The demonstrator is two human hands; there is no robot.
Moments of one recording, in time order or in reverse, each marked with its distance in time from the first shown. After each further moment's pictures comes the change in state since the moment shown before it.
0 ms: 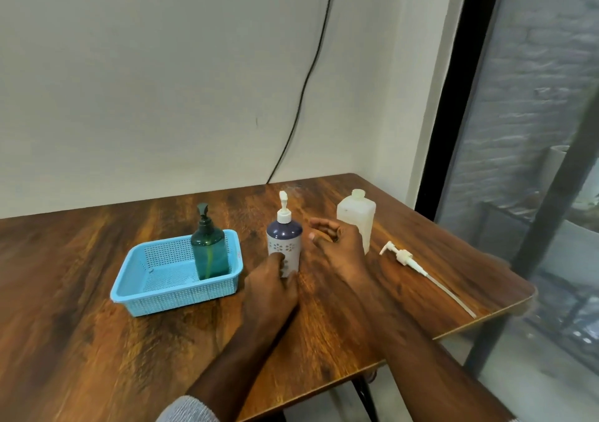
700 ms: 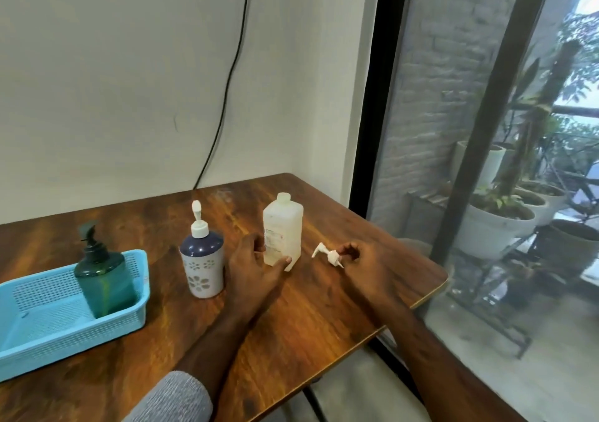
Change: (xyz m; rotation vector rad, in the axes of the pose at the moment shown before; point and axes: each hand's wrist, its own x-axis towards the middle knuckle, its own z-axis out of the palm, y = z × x) left_hand 0.050 0.051 0.099 -0.290 -0.036 0.052; right_hand -0.011 0.050 -0.161 -0.525 0.203 0.103
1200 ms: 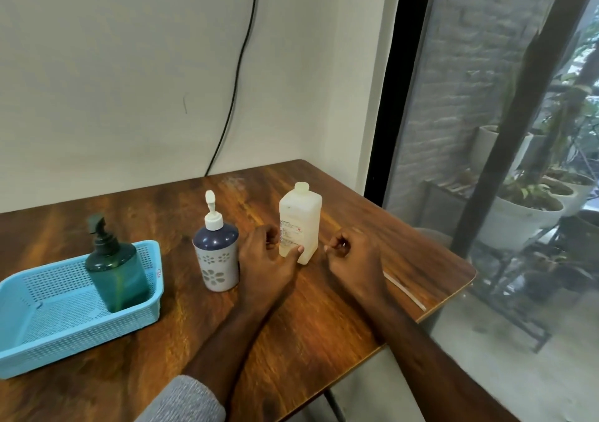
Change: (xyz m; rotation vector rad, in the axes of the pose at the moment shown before) left_hand 0.003 -0.005 -0.007 -0.037 0.074 0.102; right_hand -0.003 -0.034 0.048 -0.073 0.090 -0.127
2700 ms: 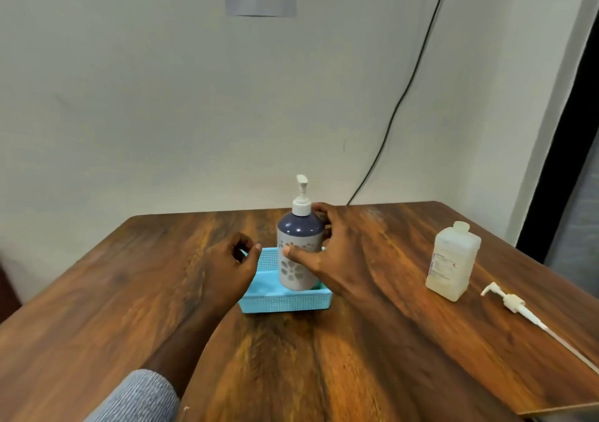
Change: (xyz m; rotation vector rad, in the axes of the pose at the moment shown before) left_hand -0.010 -0.048 -0.331 0.313 0.317 0.037; right_hand -0.090 -0.265 0.087 0.581 -0.374 -0.448
